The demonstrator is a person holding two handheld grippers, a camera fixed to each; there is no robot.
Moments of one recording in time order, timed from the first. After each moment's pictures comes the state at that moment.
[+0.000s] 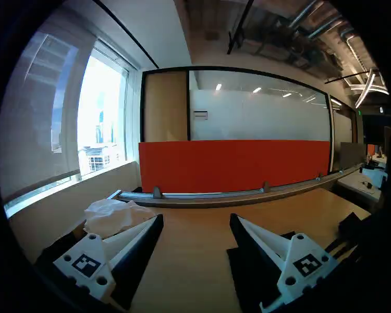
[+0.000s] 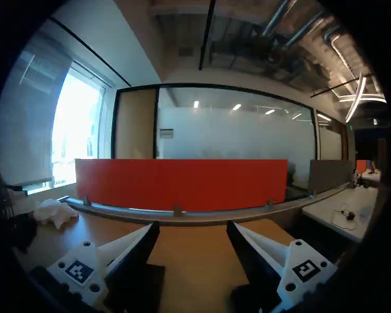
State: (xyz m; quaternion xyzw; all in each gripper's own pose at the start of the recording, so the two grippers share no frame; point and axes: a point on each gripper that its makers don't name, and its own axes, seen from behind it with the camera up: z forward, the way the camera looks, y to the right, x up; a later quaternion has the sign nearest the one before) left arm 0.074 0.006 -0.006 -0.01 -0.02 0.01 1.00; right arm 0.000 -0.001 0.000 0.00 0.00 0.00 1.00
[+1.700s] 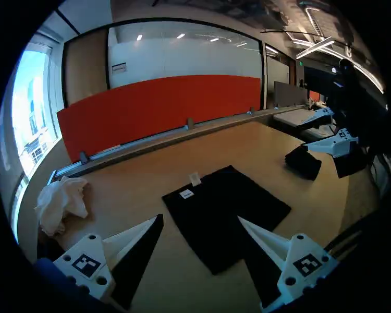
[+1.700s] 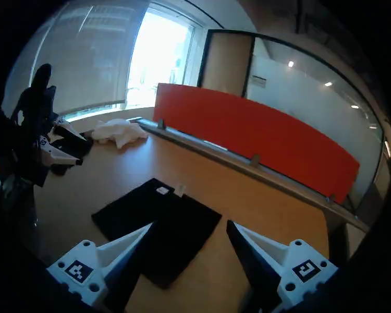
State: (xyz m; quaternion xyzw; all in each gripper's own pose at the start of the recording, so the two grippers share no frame) left arm -0.030 0.109 -0.037 -0.26 -0.20 0.10 0.94; right arm -0.114 -0.084 -0.031 0.26 -0.20 -0.15 0.93
